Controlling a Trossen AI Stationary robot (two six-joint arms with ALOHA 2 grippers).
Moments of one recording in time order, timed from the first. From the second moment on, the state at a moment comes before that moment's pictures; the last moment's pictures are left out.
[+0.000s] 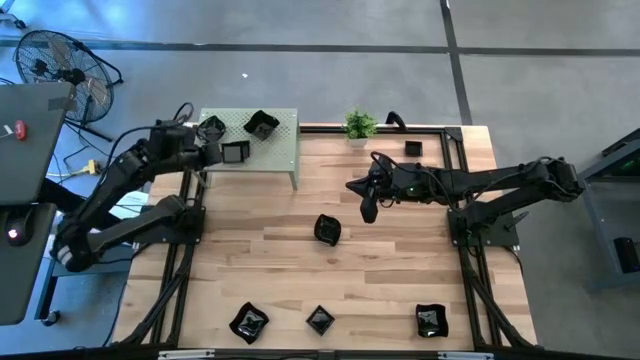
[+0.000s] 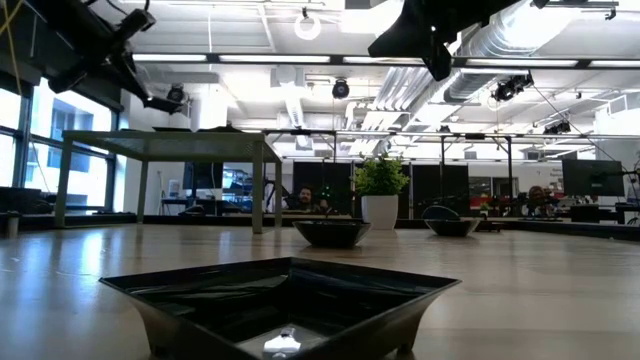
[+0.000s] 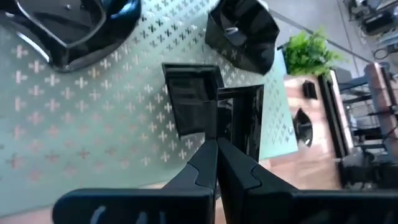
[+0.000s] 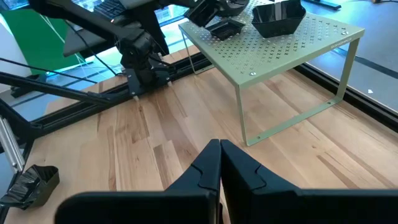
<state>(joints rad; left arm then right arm) 0.85 0.55 0.81 -0.90 0.08 -0.81 -0.01 1.22 0.86 0.00 0.23 0.37</state>
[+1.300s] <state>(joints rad) 1.23 0.80 0.81 -0.81 0.53 -0.56 -0.01 1.22 0.86 0.00 0.23 0.38</state>
